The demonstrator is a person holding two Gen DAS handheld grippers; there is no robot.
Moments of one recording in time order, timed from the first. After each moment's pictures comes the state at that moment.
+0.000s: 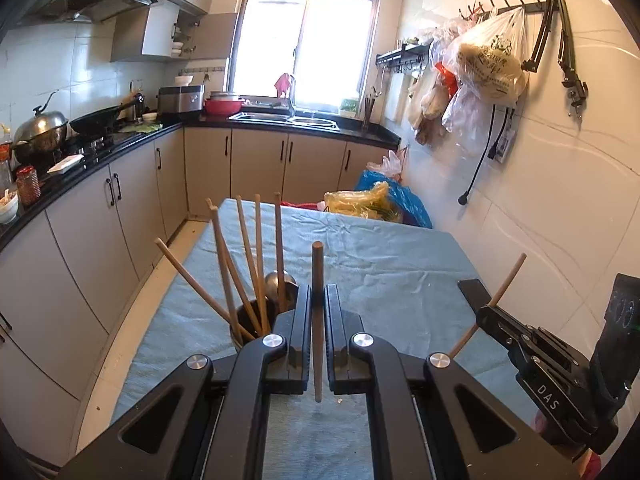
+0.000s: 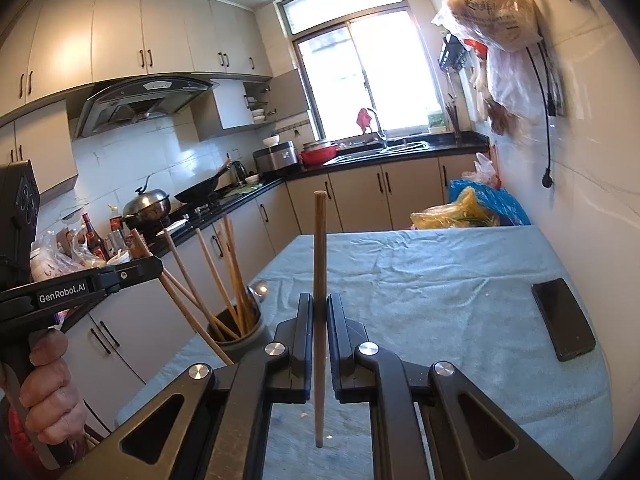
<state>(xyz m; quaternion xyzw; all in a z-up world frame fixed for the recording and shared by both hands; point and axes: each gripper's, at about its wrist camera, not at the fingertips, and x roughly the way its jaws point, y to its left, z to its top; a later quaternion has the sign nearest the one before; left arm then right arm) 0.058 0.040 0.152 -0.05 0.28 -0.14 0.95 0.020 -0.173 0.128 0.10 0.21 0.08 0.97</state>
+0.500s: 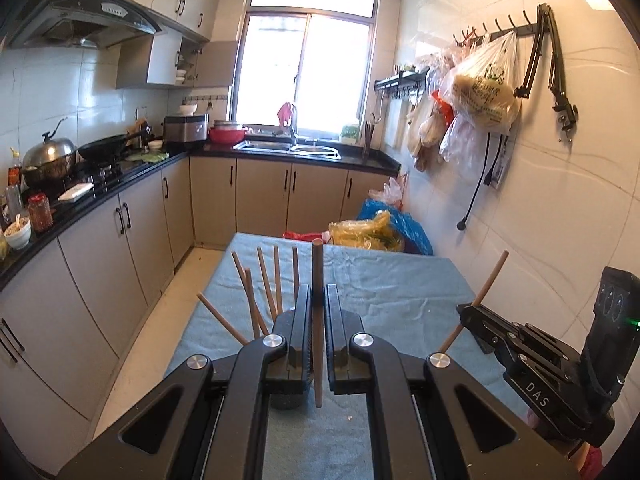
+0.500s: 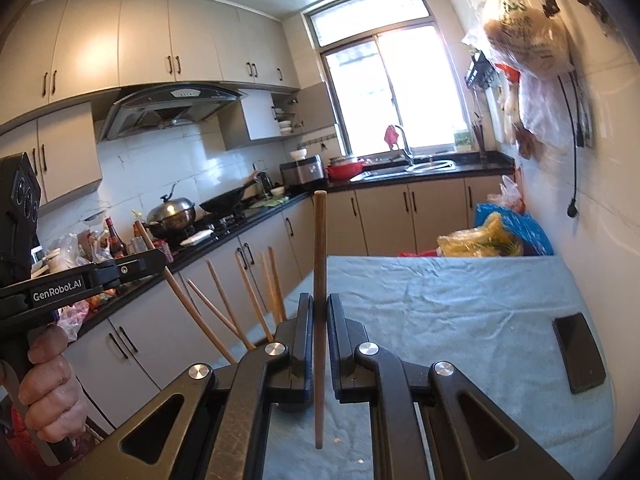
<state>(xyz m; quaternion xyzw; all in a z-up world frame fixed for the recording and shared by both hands) 0.041 0.060 0.200 -0.04 0.23 -0.13 0.96 0.026 -0.150 0.170 0.09 0.18 0.12 0.97</state>
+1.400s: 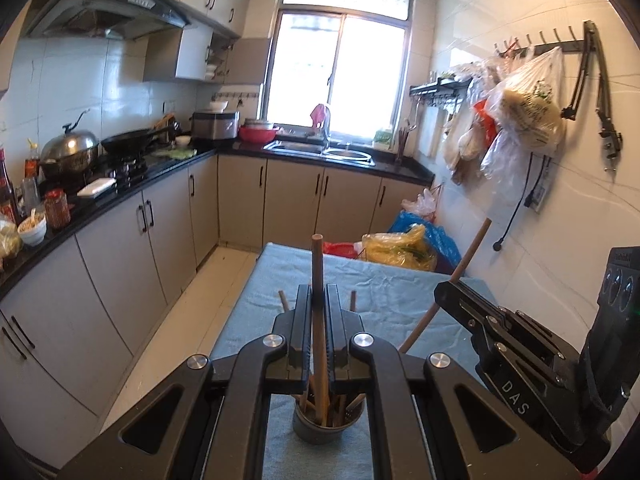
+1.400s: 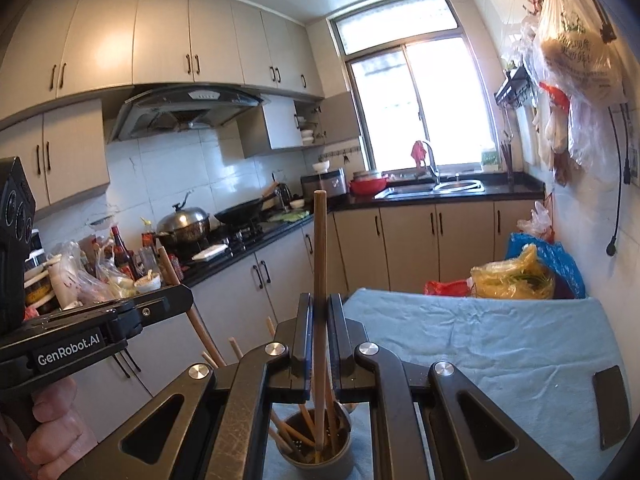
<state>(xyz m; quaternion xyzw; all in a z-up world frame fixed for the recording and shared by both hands) 0.107 0.089 0.201 -0.06 0.25 -0.08 0.96 0.120 -0.079 0.195 0.07 0.16 0.15 0.97</state>
